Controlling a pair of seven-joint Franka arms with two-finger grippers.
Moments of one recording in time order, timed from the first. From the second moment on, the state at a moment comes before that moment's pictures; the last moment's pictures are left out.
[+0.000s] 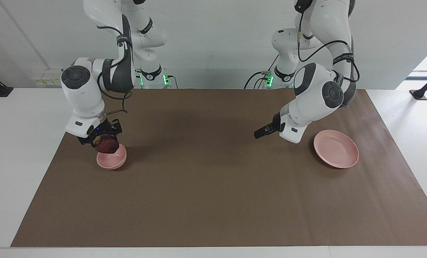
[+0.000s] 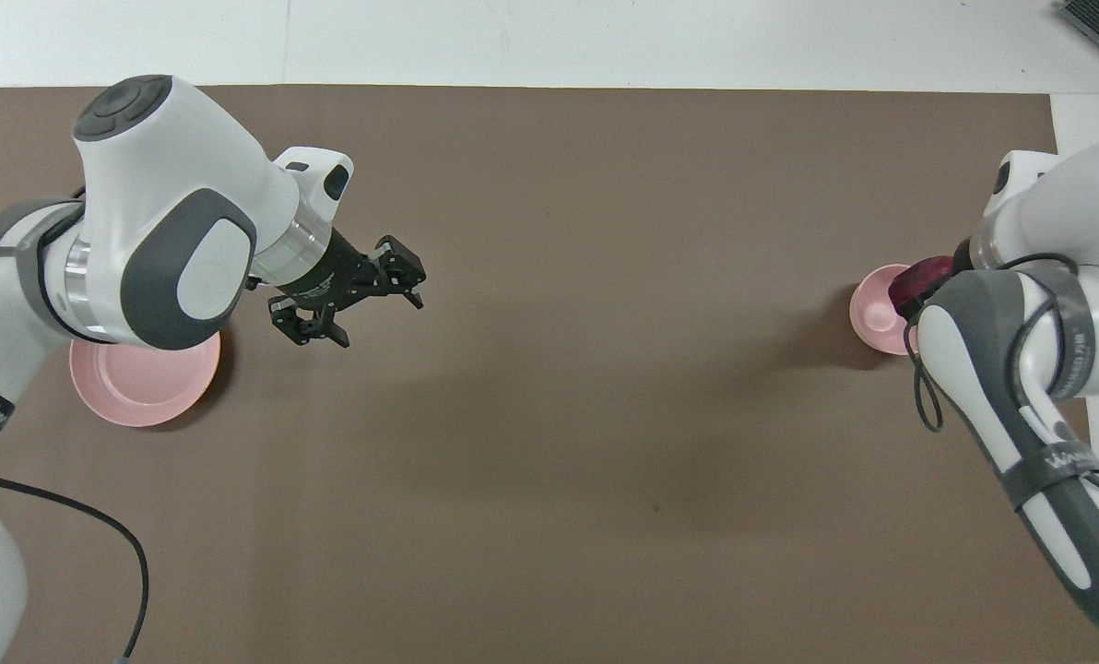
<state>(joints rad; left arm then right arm) 0.04 0.34 -0.39 -1.59 -0.17 1.75 -0.60 0.10 0.22 -0.15 -1.83 -0.23 2.04 -0.46</state>
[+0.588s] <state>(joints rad) 0.23 0.29 -0.38 -1.58 0.02 1.76 0.03 0.11 0.29 -0.15 -1.84 -0.35 2.09 -0.43</state>
